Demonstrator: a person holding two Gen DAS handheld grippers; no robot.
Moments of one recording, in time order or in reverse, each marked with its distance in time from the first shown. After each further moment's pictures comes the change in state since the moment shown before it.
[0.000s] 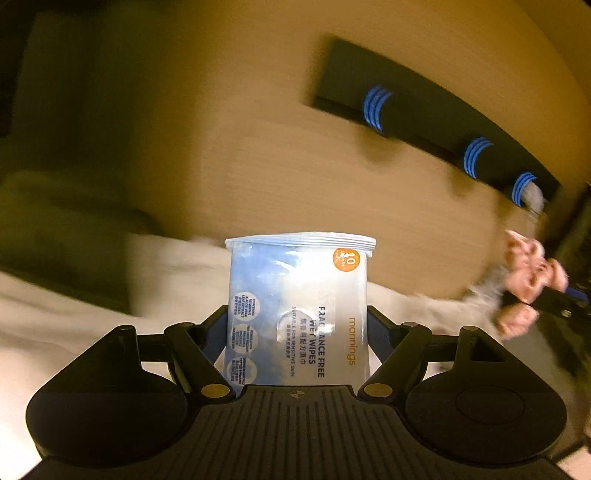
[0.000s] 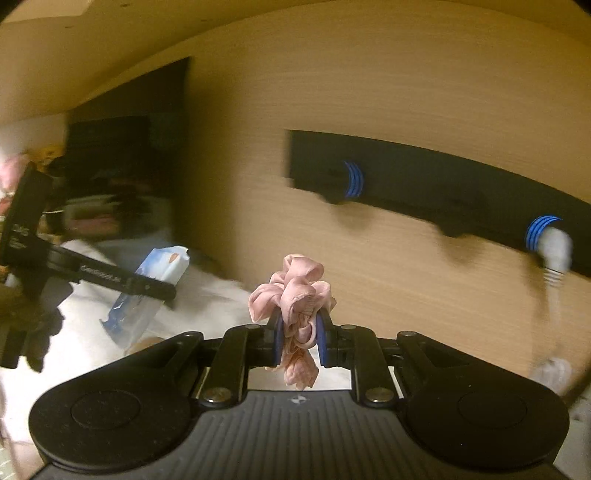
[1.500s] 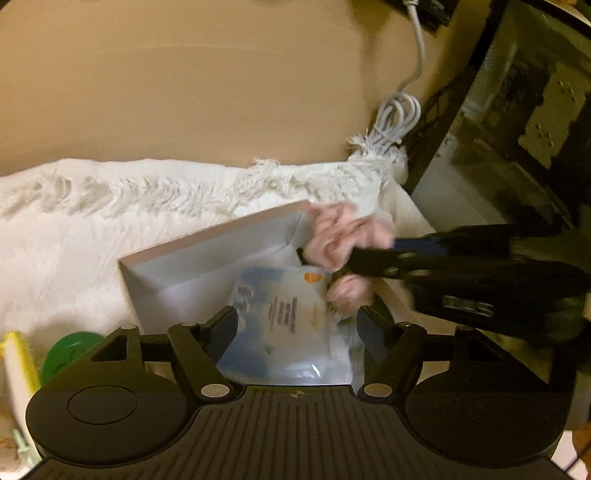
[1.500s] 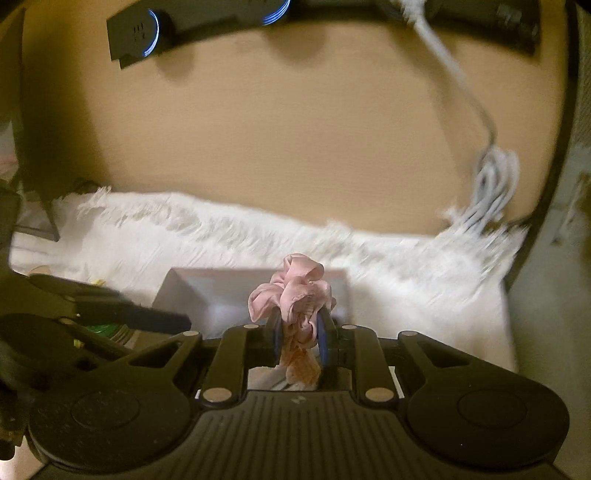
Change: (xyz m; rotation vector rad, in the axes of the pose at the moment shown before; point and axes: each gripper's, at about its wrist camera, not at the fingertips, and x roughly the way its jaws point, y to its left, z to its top) left arm 0.124 -0.153 -0.079 0.262 0.282 -0.215; right arm 0.074 -0.106 -0.116 0.329 0.325 -0.065
